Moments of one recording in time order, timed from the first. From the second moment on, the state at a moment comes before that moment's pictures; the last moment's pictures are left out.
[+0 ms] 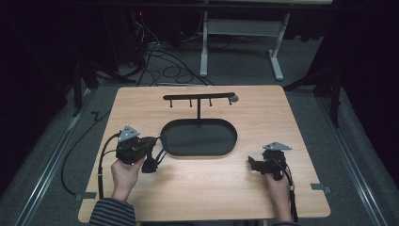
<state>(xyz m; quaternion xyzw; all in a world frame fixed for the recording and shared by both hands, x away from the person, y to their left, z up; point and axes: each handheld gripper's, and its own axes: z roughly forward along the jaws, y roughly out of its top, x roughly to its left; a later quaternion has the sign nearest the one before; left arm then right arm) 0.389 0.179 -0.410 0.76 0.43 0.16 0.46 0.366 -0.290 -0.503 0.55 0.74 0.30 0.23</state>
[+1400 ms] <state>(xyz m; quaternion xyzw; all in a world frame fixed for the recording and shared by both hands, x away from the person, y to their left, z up) 0.430 0.152 -0.351 0.75 0.39 0.18 0.50 0.366 -0.290 -0.503 0.55 0.74 0.30 0.23</state>
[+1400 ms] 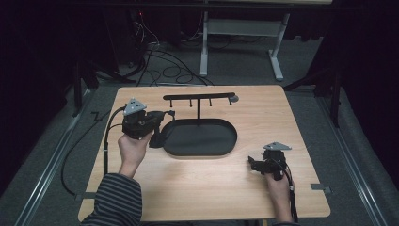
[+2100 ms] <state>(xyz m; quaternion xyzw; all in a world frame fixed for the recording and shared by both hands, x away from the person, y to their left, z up) 0.456 0.138 -0.340 0.75 0.40 0.21 0.49 0.366 -0.290 -0.503 0.55 0.74 0.30 0.23</state>
